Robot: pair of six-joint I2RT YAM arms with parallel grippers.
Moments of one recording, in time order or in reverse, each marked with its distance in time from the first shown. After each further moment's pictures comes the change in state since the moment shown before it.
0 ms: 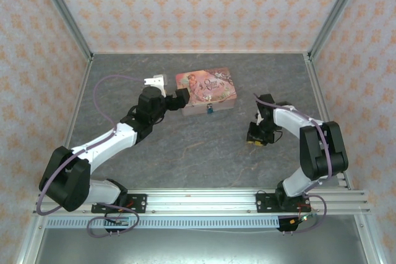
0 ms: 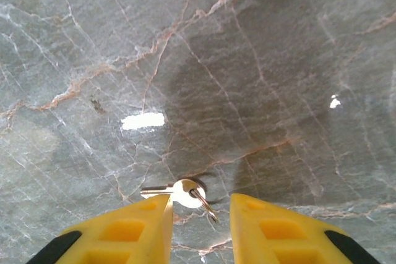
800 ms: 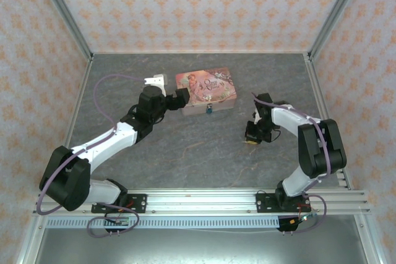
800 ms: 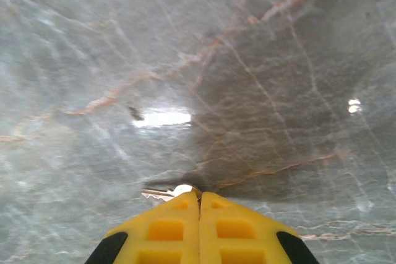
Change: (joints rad) left arm 0.000 0.004 0.021 -0.033 -0.007 0.002; right arm 0.018 0.002 0.009 0.038 -0.060 0.039
